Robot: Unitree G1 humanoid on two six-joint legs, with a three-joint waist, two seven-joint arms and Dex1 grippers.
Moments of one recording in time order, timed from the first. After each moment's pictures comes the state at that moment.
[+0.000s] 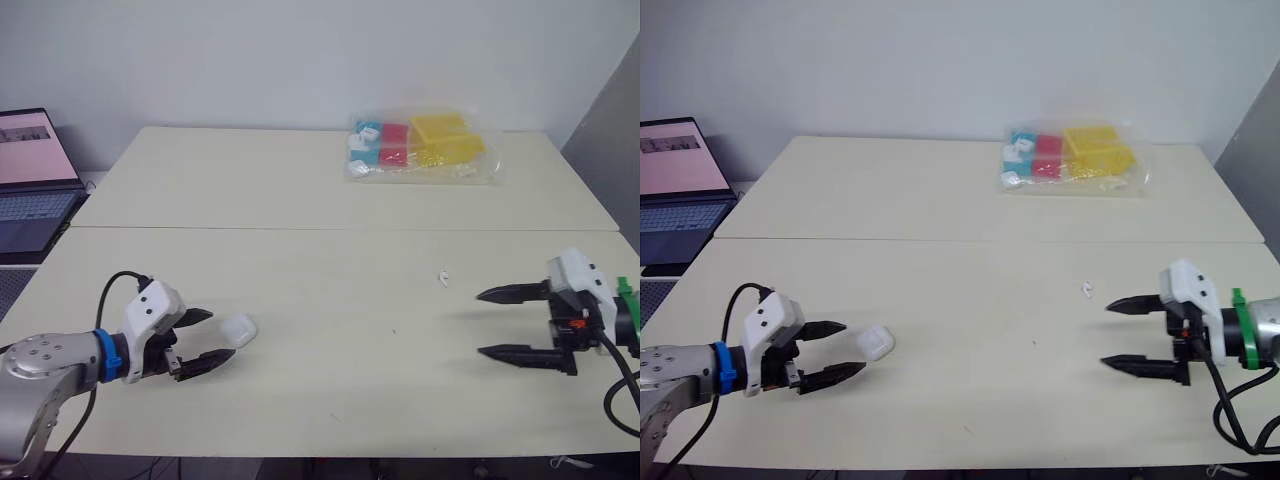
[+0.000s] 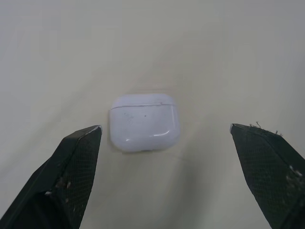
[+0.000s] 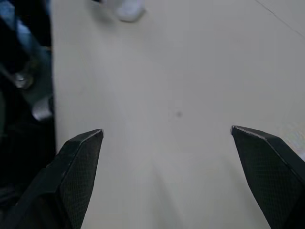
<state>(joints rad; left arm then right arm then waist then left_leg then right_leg) 0.15 0.93 0.28 -0.34 -0.44 0.58 -1.01 -0.05 -1.06 -0.29 -0.53 0.74 0.71 1.23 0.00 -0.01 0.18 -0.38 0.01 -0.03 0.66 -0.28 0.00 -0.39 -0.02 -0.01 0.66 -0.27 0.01</state>
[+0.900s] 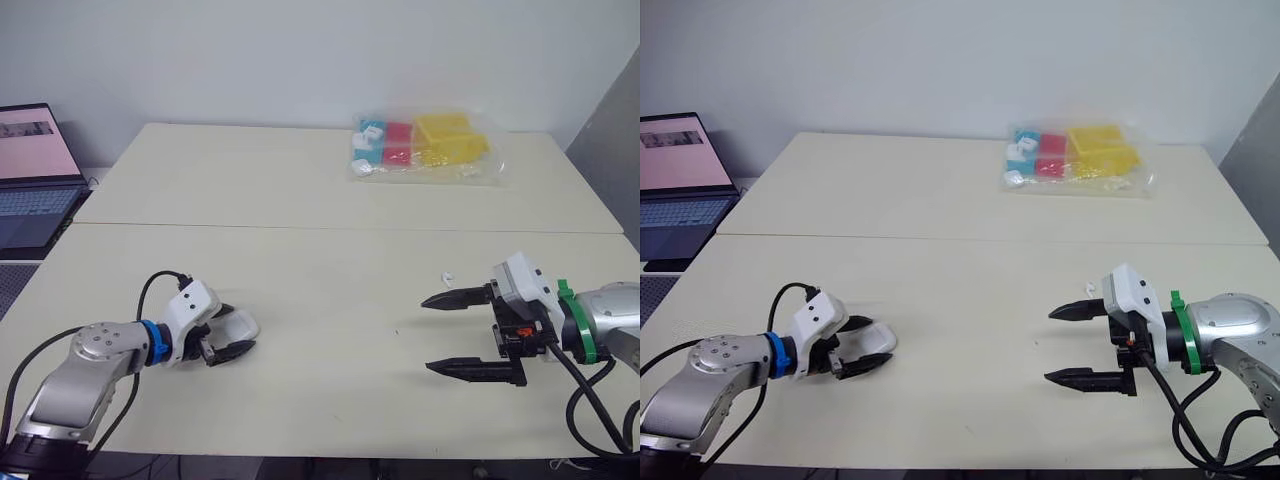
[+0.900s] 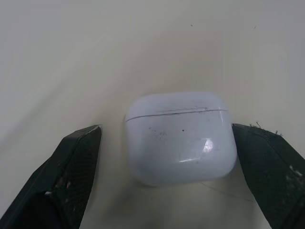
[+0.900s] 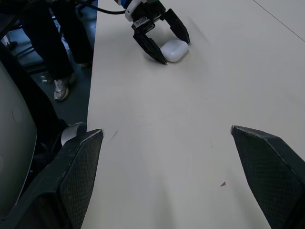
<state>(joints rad) -0.01 0.86 0.07 -0.16 -0.29 0.46 -0.95 -0.14 -1.01 -0.13 -0.63 0.81 0.73 1.10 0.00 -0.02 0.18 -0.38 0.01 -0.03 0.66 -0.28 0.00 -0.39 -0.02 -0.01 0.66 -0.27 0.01</state>
